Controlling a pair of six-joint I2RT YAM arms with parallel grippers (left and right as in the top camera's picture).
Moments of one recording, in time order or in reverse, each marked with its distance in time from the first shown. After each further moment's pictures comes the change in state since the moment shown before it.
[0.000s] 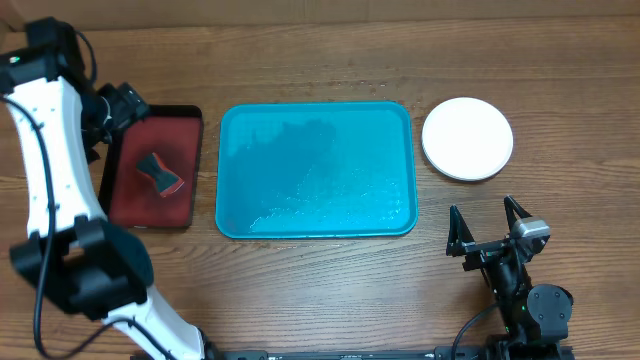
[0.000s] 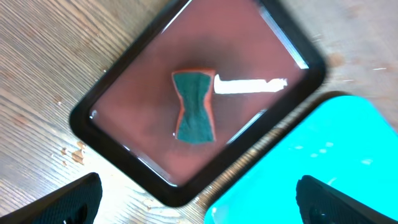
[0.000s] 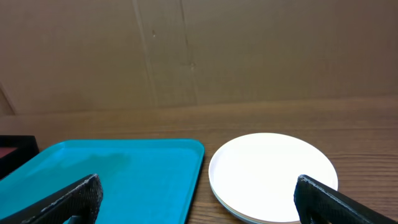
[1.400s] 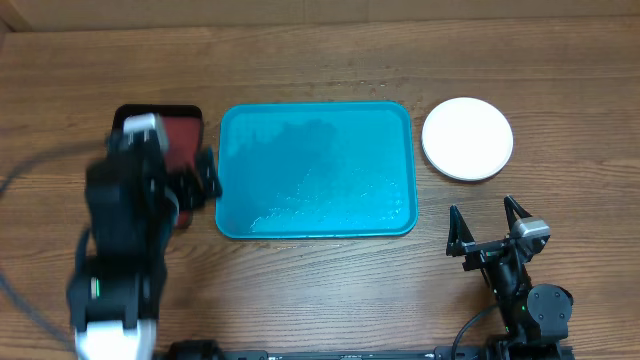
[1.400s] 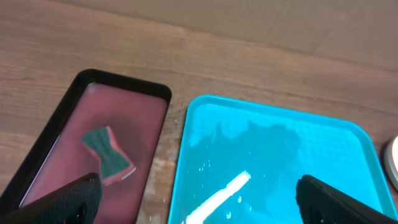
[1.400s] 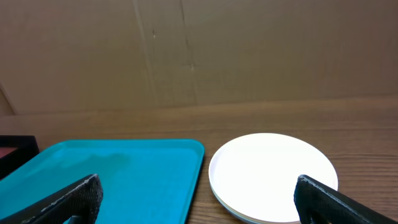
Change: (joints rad) left arm -0.306 -1.089 -1.033 0.739 0.030 0.244; right arm 0.000 0.000 0.000 0.000 -0.001 0.000
